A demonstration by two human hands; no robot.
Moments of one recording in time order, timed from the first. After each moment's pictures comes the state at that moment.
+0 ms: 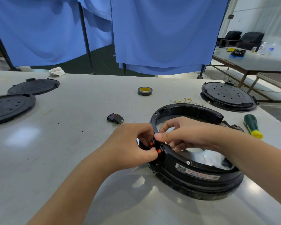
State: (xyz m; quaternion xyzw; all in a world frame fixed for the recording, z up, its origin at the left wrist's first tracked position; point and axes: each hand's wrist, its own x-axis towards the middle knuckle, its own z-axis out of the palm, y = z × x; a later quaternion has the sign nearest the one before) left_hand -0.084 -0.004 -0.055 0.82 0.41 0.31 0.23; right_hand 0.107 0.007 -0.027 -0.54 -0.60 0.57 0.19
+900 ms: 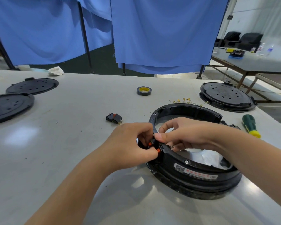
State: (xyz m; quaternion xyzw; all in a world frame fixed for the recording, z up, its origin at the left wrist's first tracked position) left_hand -0.081 -0.003 -0.055 0.82 0.42 0.31 0.22; right_hand 0.109 0.008 -0.026 -0.51 -0.58 0.61 0.18
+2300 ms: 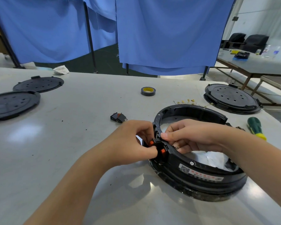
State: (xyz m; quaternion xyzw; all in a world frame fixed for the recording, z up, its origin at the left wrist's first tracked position) left_hand -0.092 -0.004 -0.048 0.80 0.41 0.29 0.32; right_hand 0.110 0.008 -0.024 -0.52 -0.56 0.62 0.17
